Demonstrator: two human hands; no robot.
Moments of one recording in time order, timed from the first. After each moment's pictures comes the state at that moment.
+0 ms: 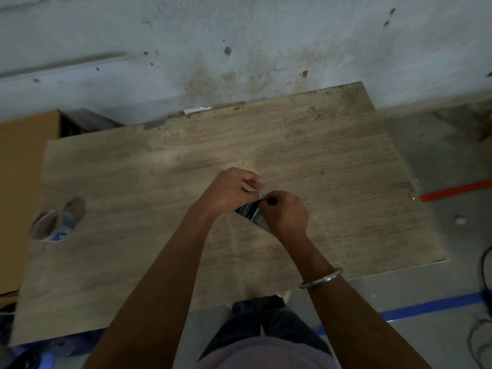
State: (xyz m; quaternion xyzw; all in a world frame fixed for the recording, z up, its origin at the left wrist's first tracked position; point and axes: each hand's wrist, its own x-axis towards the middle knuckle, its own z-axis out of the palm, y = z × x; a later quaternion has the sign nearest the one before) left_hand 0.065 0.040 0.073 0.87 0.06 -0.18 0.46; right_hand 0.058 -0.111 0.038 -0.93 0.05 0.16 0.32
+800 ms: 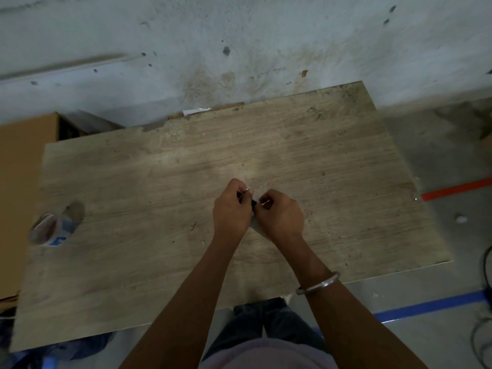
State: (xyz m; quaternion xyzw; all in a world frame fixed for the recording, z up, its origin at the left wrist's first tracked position) left_hand 0.033 0.006 0.032 0.87 0.25 0.05 0.42; right_hand 0.055 -0.099 0.030 -0.93 0.06 0.15 0.34
